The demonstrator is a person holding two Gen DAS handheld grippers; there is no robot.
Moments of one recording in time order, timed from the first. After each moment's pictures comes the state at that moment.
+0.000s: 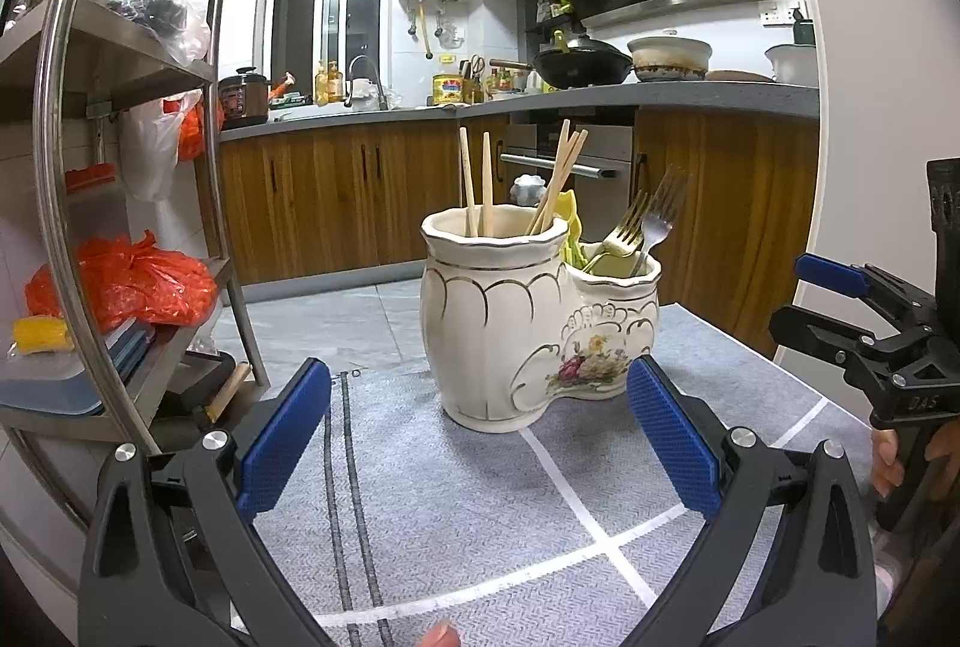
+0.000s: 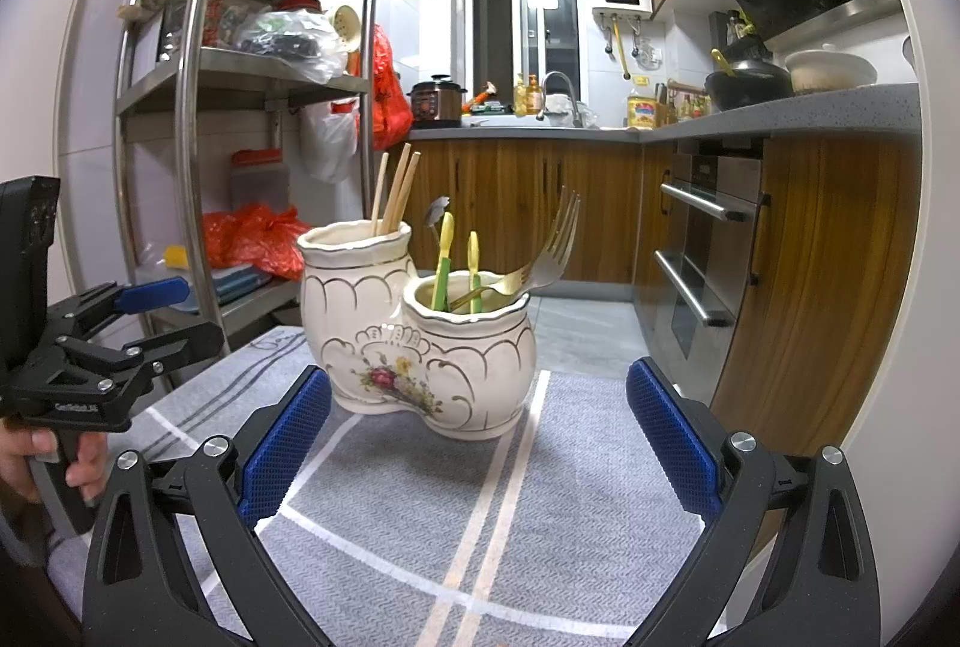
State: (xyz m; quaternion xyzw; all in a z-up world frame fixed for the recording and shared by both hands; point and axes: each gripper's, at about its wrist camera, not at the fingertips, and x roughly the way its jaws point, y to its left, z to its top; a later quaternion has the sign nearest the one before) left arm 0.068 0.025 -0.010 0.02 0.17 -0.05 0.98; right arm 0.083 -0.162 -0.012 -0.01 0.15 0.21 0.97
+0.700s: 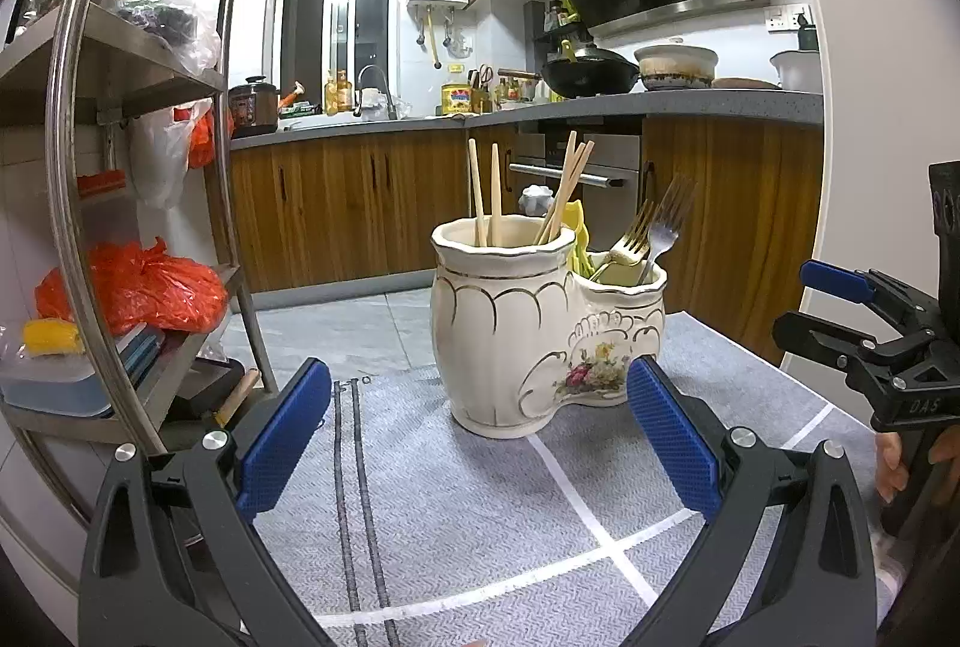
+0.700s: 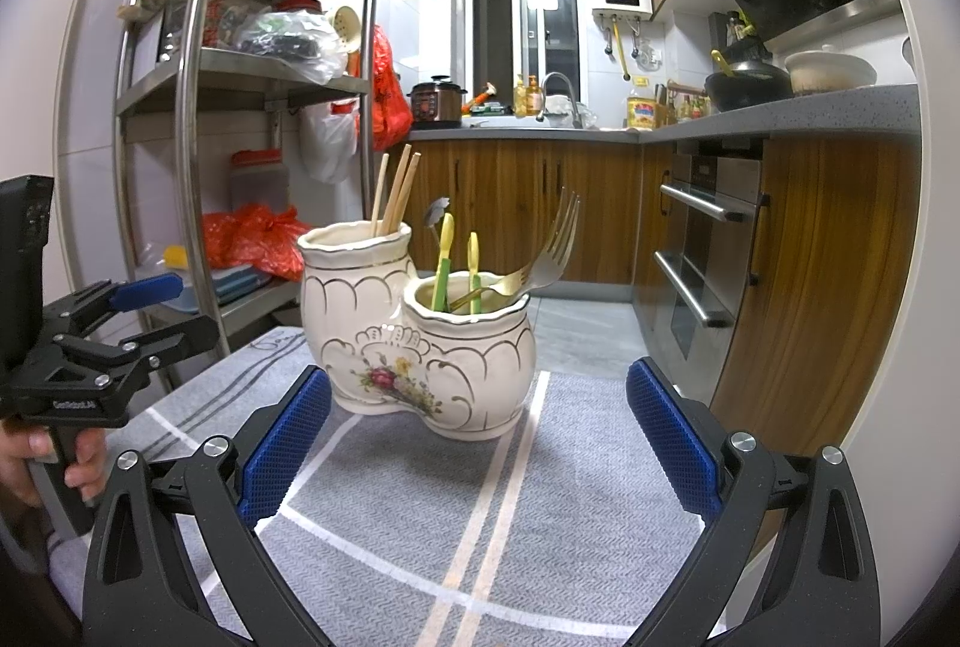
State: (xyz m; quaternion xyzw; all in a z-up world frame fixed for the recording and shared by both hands) left arm 0.062 0.026 -0.007 0.03 0.16 -0.04 0.99; right arm 0.083 -0.162 -0.012 -0.01 0.14 0.21 0.97
